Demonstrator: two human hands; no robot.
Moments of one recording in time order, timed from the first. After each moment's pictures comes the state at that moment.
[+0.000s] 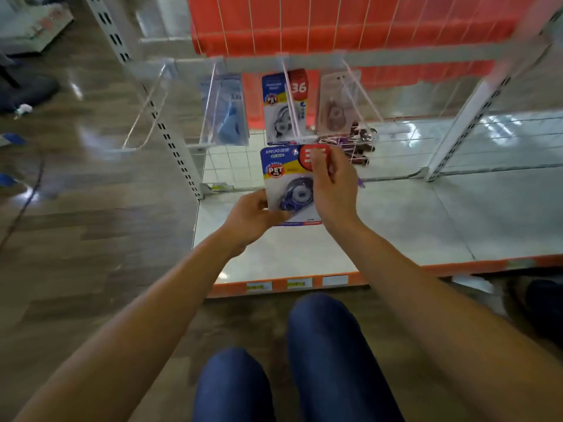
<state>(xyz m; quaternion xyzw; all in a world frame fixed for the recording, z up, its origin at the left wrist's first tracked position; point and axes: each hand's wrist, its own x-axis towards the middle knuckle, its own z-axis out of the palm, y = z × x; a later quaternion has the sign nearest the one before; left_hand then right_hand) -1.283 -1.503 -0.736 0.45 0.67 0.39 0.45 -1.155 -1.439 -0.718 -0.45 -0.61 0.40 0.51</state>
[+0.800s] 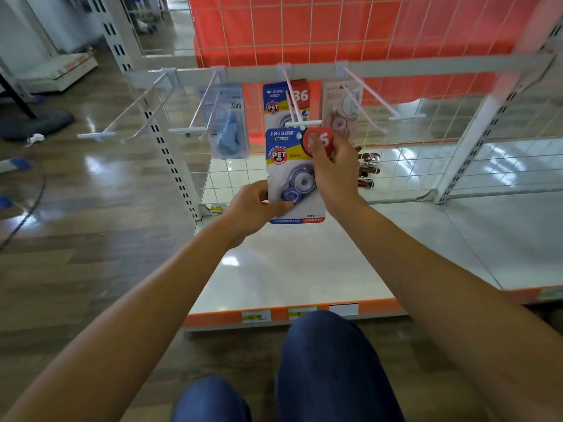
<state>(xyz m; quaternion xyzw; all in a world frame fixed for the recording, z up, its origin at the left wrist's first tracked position) -1.295 -1.465 -0.774 0.50 0.67 0.41 0.37 -1.172 -1.381 -0.754 -0.42 -0.61 0.37 0.56</state>
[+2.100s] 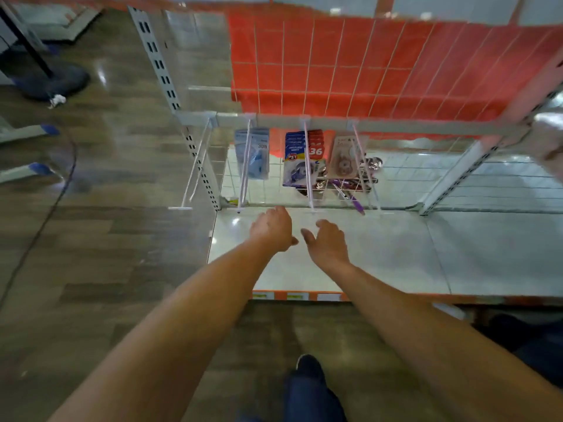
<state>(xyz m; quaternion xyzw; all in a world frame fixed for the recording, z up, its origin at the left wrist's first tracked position) -1.279 -1.457 -0.656 0.52 0.82 -0.03 0.23 -1.163 -1.430 -0.694 -0.62 -0.72 0.30 0.05</state>
